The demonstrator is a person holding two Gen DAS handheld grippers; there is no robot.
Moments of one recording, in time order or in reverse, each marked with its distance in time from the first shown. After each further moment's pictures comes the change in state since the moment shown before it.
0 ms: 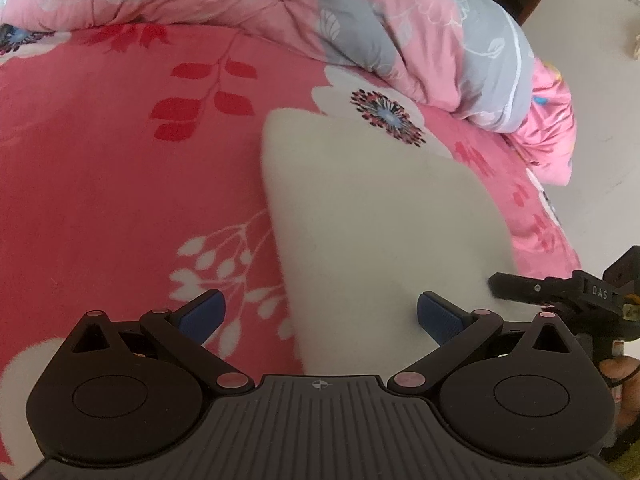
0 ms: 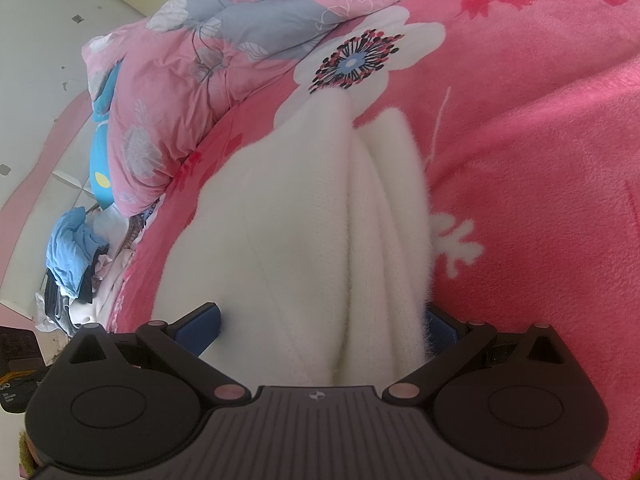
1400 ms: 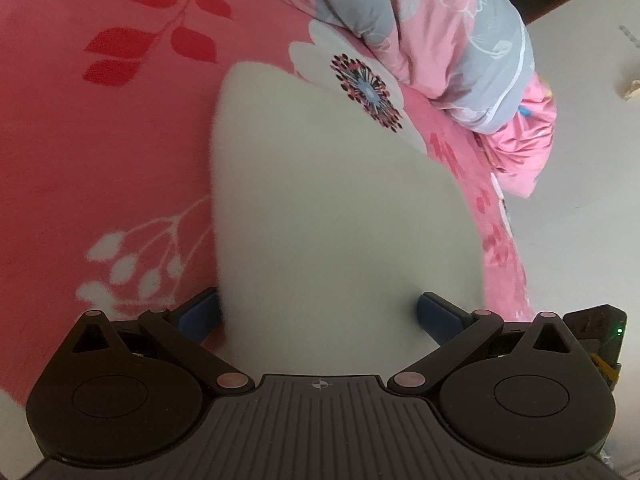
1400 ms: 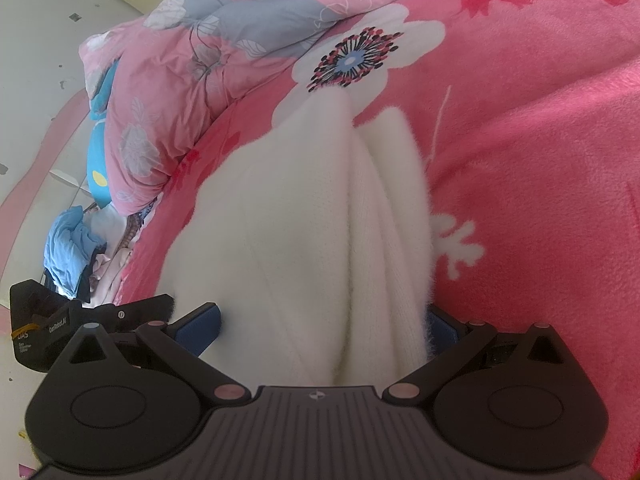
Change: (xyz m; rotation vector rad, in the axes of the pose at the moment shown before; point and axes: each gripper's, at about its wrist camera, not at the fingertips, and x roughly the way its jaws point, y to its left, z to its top) left arm 0.052 0.016 0.025 -0.164 0.151 -0.215; right arm 0.002 0.001 0.001 0.001 0.008 -0.007
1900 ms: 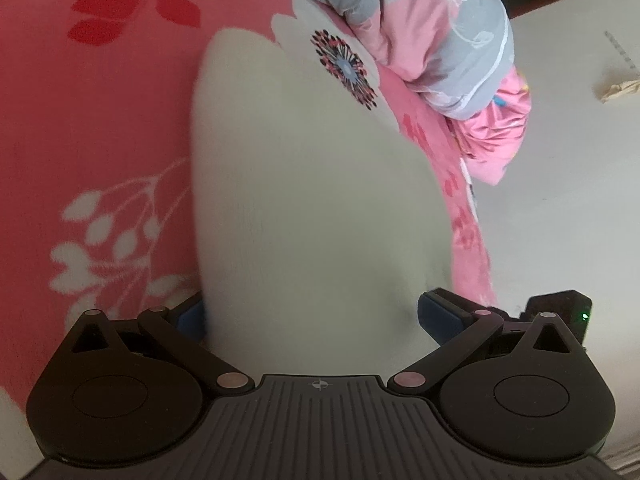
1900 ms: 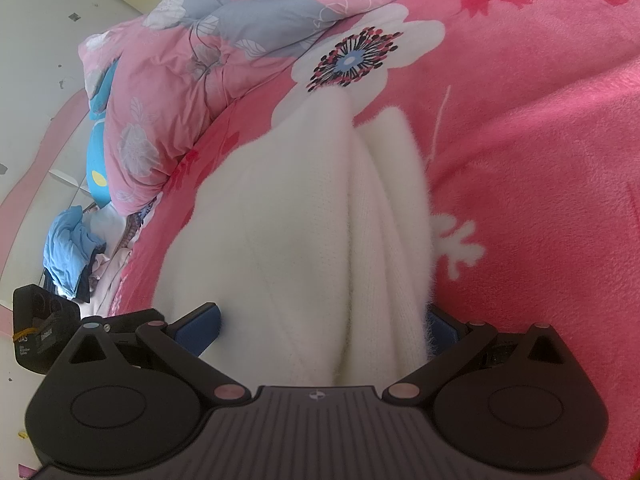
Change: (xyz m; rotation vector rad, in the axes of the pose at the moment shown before) left arm -0.004 0.009 -0.006 -0.038 0.084 -0.121; right arm 0.000 0.001 0.001 0.001 0.002 -0.002
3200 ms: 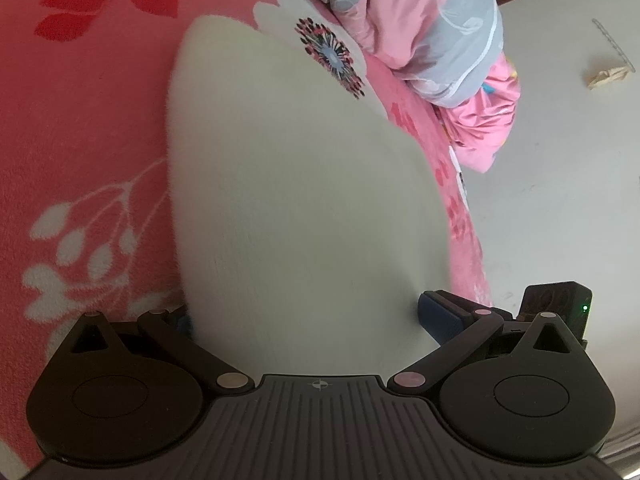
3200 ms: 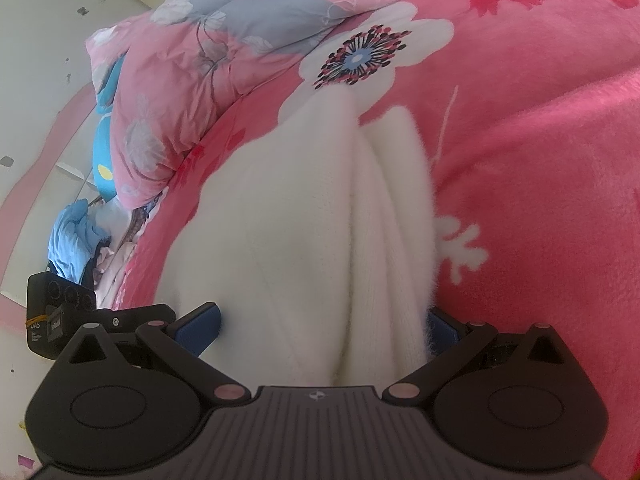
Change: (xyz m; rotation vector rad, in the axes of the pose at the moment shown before) left arm 0.018 0.002 0.008 0.036 0.017 -0.039; right arm 0.000 -0.001 0.002 -0.035 0.016 0.033
